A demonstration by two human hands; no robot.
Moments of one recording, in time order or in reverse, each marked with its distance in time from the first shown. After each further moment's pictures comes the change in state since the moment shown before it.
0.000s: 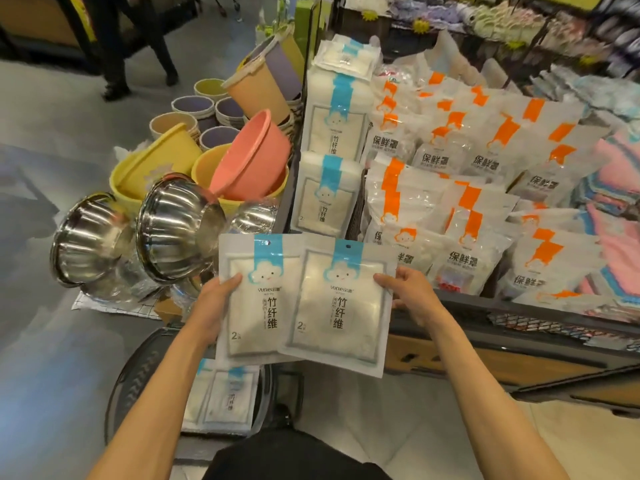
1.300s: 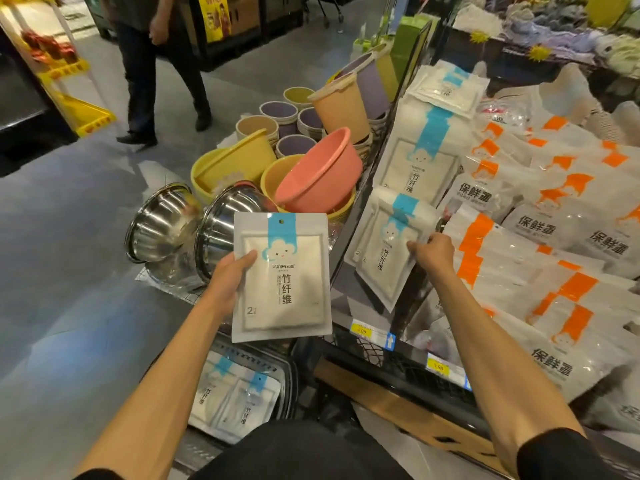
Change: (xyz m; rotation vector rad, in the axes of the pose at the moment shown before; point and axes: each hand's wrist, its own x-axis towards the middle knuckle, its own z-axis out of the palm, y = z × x) left_hand 0.078 0.076 -0.022 -0.112 0.227 0.109; right_hand 0.219 -0.110 0.068 -0.438 0.231 -0.161
